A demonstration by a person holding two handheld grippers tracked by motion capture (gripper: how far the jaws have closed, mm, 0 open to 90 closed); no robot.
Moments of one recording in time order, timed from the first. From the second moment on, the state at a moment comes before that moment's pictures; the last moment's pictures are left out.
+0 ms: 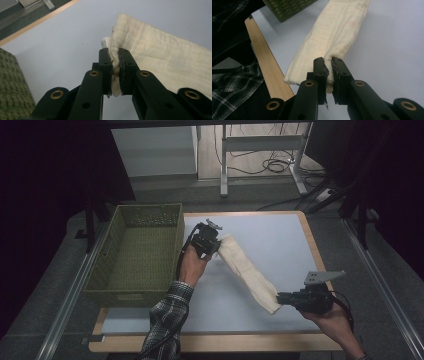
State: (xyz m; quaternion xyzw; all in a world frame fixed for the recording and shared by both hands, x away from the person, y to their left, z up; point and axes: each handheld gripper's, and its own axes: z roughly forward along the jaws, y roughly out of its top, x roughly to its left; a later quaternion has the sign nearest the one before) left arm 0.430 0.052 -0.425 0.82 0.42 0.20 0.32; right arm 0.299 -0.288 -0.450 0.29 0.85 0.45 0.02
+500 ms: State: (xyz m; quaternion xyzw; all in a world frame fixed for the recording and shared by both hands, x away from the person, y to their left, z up) left arm 0.439 0.090 -0.386 0.82 0.43 0.22 0.32; right arm 0.319 -0.264 -0.425 0.28 0.84 0.47 0.03
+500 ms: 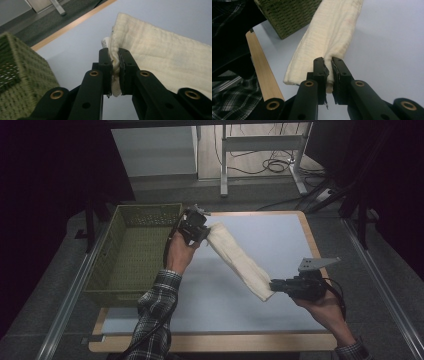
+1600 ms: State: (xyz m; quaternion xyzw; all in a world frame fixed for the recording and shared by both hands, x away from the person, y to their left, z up) left arm 0.460 0.202 -0.352 0.78 0.48 0.27 0.30; right arm 0.373 -0.157 -0.398 0.27 0.84 0.48 0.03
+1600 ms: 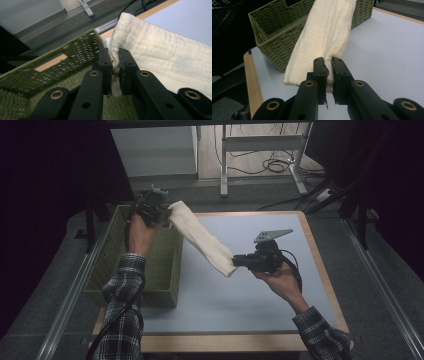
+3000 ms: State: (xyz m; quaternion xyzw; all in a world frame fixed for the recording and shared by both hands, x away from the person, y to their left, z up) left arm 0.475 0.318 -0.363 0.75 0.54 0.32 0.23; right arm 0.381 0.006 -0.403 0.24 0.84 0.49 -0.02
